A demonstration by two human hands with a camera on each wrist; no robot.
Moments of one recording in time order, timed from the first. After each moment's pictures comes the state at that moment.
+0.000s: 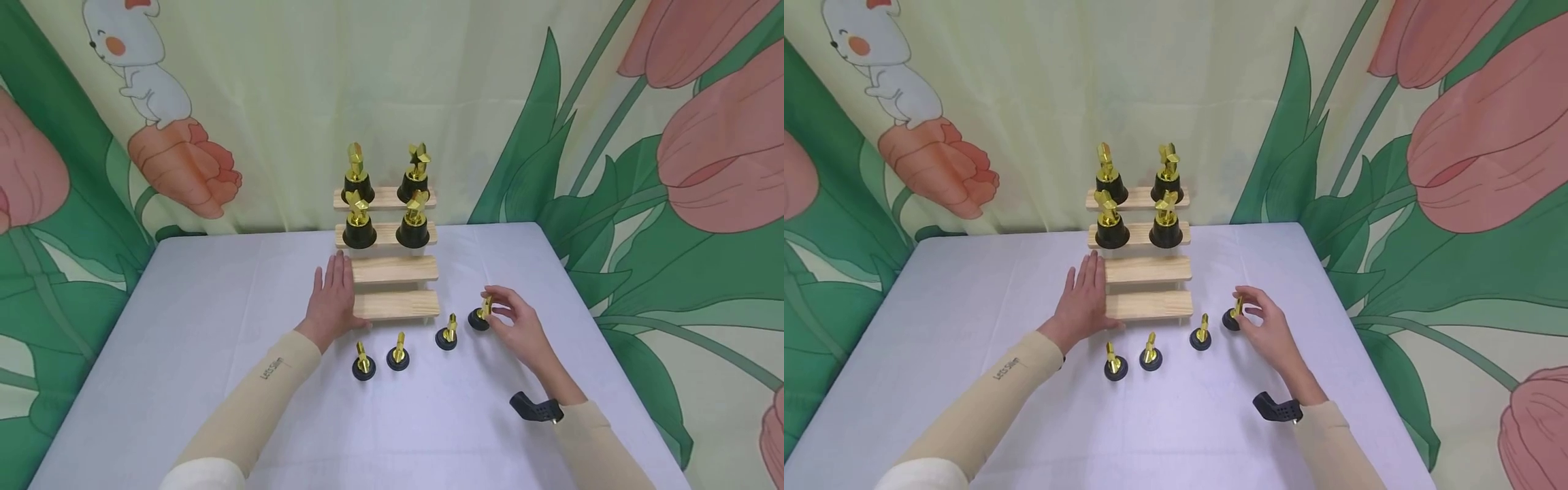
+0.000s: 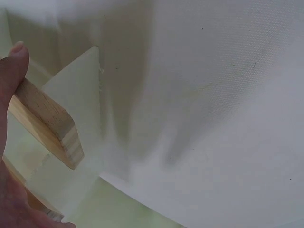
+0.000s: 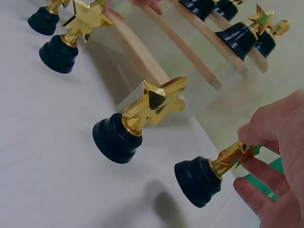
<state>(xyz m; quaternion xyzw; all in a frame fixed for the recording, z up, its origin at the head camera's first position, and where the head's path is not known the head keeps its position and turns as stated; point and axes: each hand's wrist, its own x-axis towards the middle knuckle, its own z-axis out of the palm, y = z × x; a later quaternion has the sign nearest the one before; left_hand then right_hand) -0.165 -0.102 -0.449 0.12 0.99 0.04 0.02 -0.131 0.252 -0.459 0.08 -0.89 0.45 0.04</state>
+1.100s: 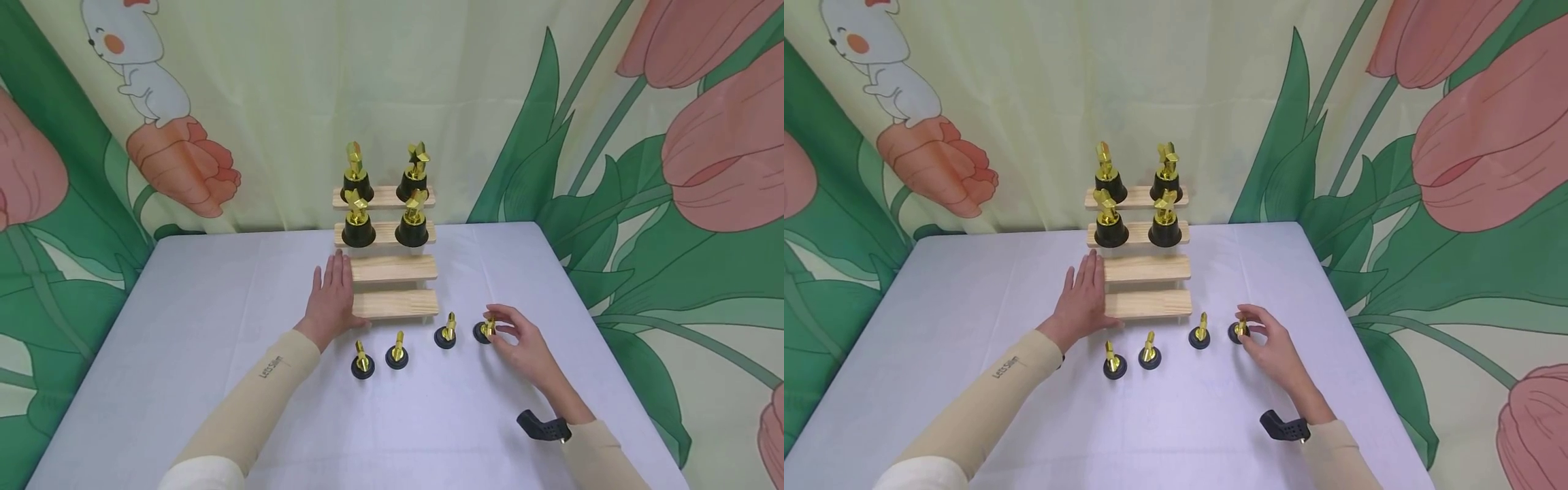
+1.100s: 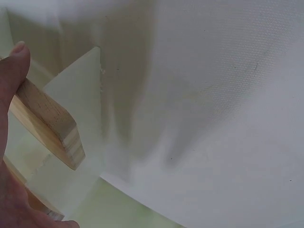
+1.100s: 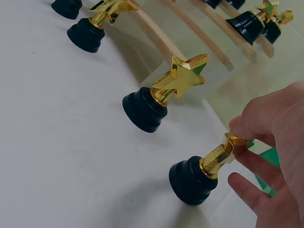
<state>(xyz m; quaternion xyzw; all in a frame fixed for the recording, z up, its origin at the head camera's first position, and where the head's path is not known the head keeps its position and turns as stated) -0.166 -0.101 -0.451 0.11 0.99 0.04 0.03 -0.107 0.263 -0.475 0.09 -0.90 0.43 0.02</state>
